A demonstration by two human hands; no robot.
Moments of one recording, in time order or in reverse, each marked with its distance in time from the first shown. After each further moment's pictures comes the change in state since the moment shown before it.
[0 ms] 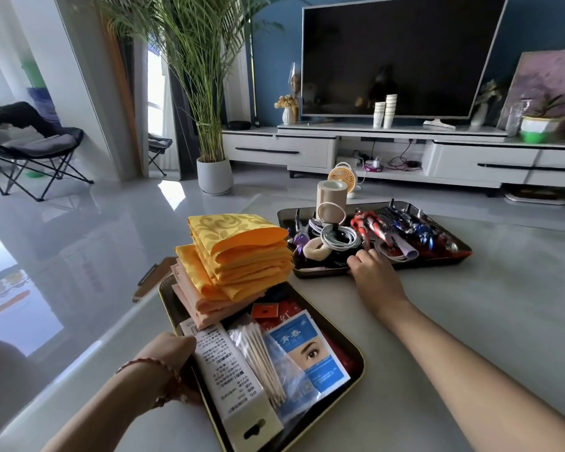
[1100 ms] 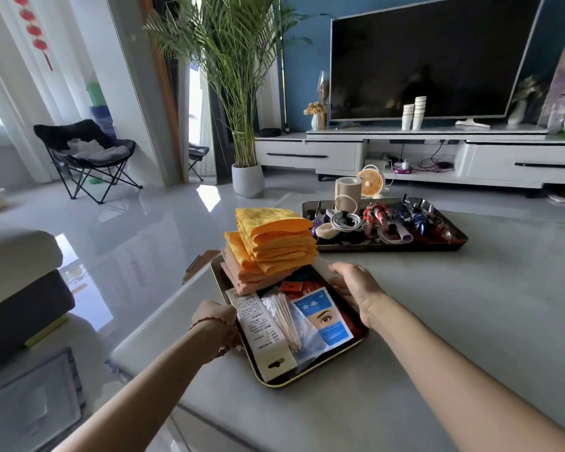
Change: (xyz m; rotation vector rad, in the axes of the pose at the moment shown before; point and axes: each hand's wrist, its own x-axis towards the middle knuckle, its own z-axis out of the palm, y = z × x) left_hand -0.051 -0.022 0.004 -0.102 0.256 0.085; right_hand -0.075 -0.090 -0.095 1.581 -0.382 0.766
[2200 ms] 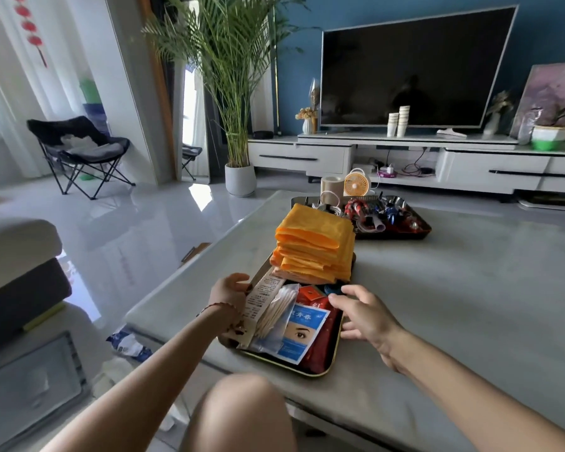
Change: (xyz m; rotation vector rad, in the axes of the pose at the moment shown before) left_hand -0.035 -0.005 0.012 0.009 -0.122 0.386; right_hand -0.131 0.020 -0.039 -0.244 -0.059 -0.073
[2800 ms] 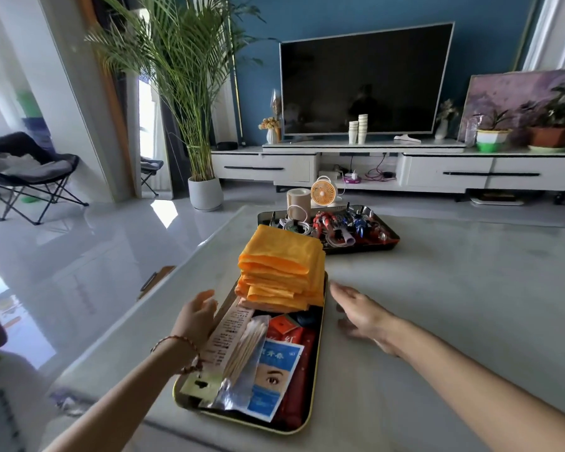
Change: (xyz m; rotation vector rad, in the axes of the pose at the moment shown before) left_hand 0.030 0.008 0.009 -0.074 -0.106 0.029; right_hand 0.067 0.000 -0.044 -0.154 0.003 0.004
